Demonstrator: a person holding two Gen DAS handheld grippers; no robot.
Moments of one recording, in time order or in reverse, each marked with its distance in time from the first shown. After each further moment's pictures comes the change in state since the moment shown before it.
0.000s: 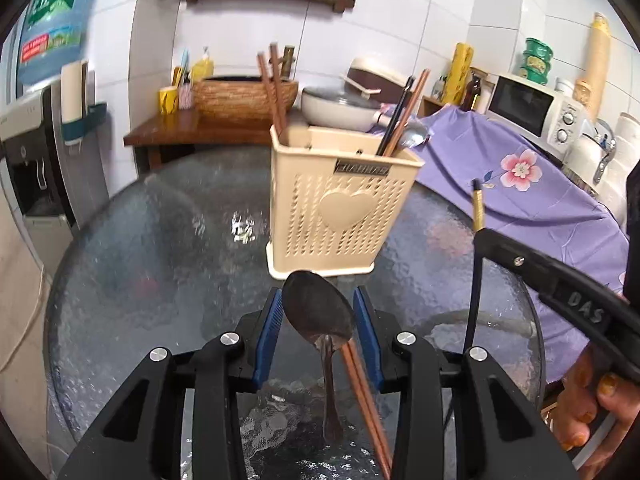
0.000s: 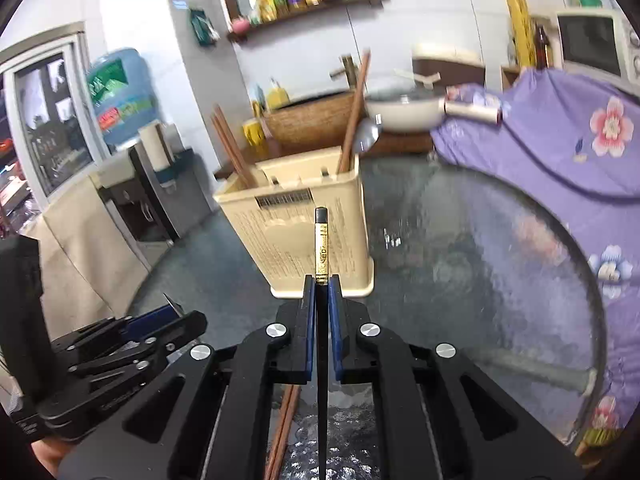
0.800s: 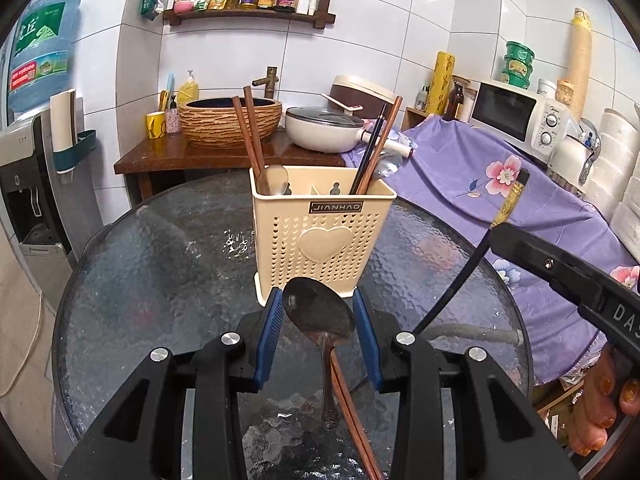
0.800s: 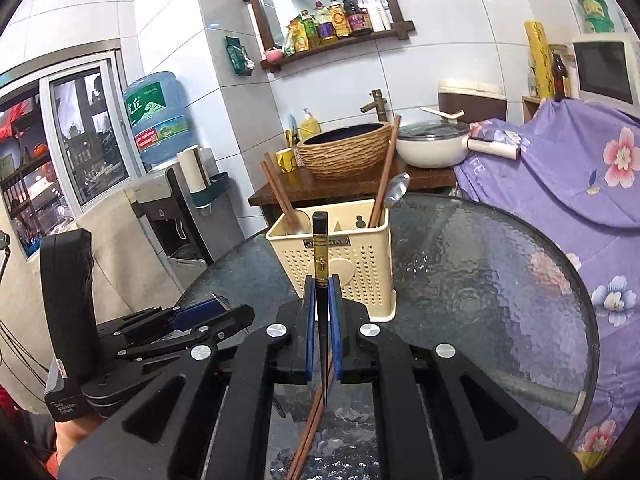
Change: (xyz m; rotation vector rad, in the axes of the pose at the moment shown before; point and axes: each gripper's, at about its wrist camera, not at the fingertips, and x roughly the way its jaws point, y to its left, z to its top) left arm -0.014 -0.011 0.021 0.045 -0.042 -0.033; right arm -0.056 0.019 0.013 -0.043 -0.084 0.099
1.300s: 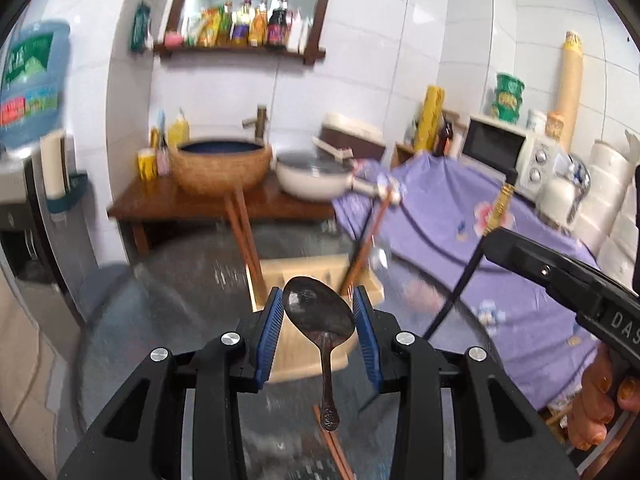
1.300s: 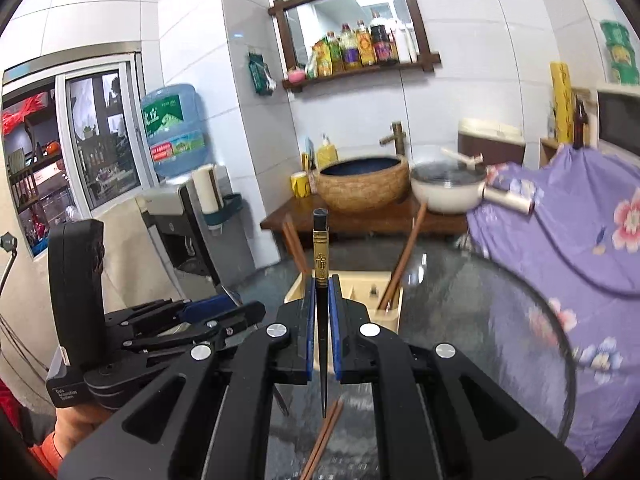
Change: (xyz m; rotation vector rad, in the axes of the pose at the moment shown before) left arm -0.026 0.001 0.094 0.017 -0.124 -0.024; right arm -0.007 0.020 0.089 -0.087 -0.061 0.024
